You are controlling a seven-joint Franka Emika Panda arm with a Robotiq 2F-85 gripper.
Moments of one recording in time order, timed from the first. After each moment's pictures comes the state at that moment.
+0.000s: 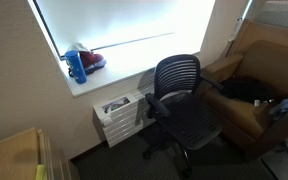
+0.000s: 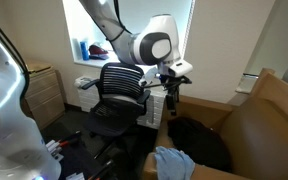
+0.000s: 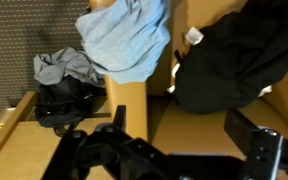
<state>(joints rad) -0.38 -0.05 -0.10 -2.50 -0.39 2.69 1.04</state>
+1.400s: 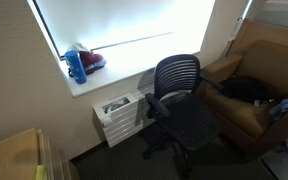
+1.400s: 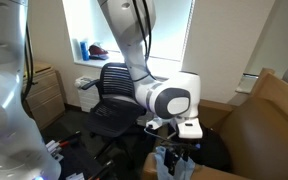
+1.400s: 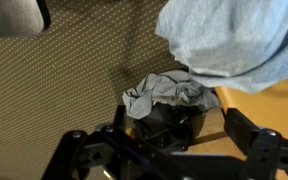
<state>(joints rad) -0.29 0.33 -0.43 -2.42 -0.33 2.71 1.26</state>
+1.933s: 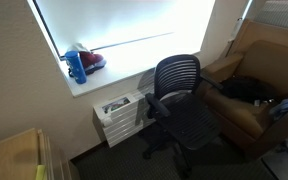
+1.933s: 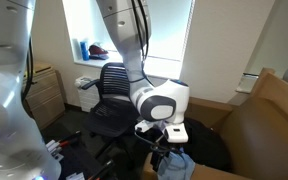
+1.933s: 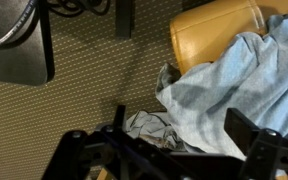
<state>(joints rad) -0.28 0.39 -0.34 -2.48 -0.09 2.74 0.97</state>
